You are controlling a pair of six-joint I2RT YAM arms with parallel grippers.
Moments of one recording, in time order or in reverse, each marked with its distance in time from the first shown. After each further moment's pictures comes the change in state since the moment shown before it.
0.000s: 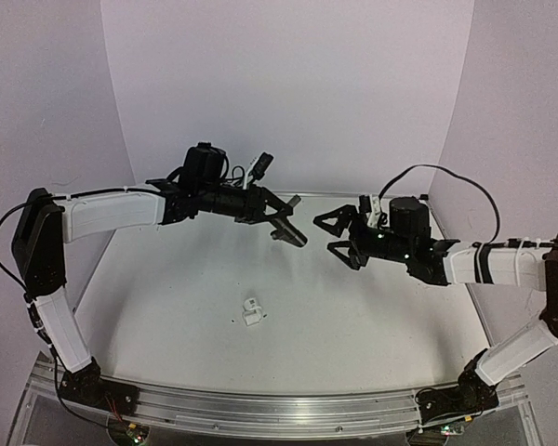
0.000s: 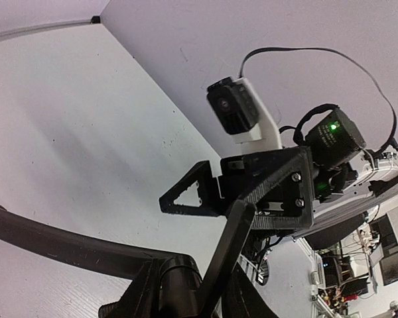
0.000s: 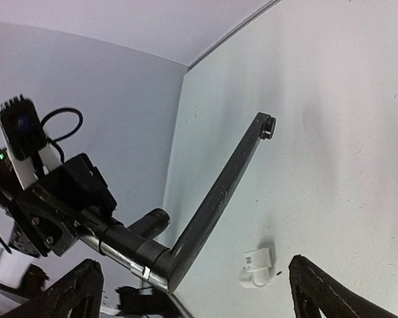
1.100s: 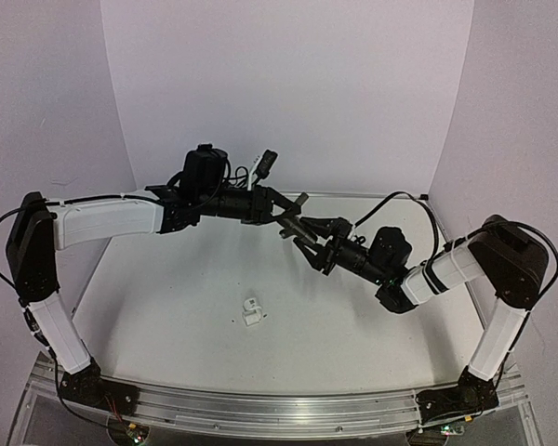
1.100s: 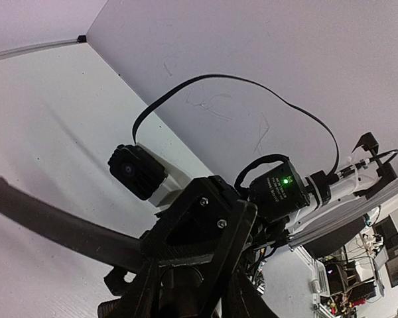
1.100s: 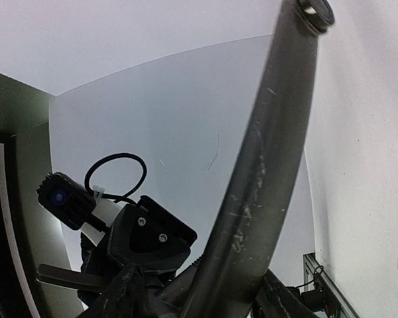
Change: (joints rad) left arm -0.061 -0.056 -0.053 0.109 -0.078 -0.035; right arm 0.089 0.354 -0.102 0.914 0.032 0.767
